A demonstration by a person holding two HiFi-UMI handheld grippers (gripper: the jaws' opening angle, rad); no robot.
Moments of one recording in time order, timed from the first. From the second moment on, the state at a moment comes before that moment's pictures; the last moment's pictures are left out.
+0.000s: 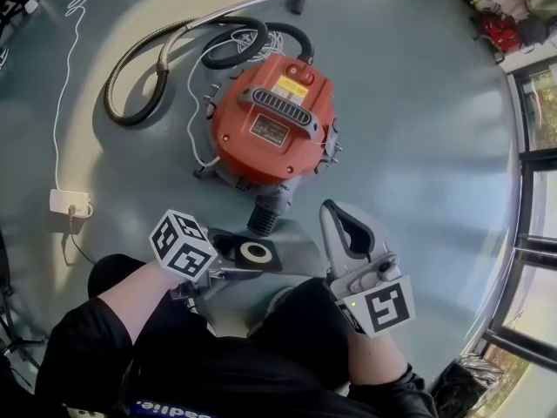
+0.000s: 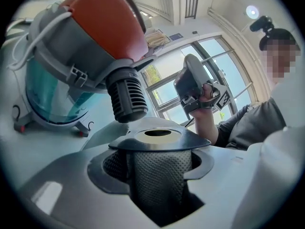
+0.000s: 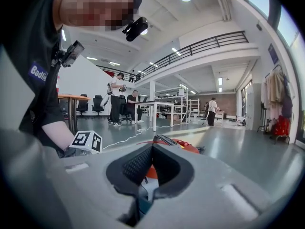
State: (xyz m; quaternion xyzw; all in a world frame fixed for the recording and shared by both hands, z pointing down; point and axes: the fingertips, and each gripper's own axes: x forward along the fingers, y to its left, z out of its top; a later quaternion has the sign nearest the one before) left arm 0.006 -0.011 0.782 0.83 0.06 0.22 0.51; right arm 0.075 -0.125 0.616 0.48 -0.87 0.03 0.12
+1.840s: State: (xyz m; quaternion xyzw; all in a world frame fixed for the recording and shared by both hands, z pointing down) left arm 0.012 -0.042 0.790 0.68 0.10 0.24 0.68; right arm 0.072 -0.249 0.680 0.34 -0.91 -0.05 0.23
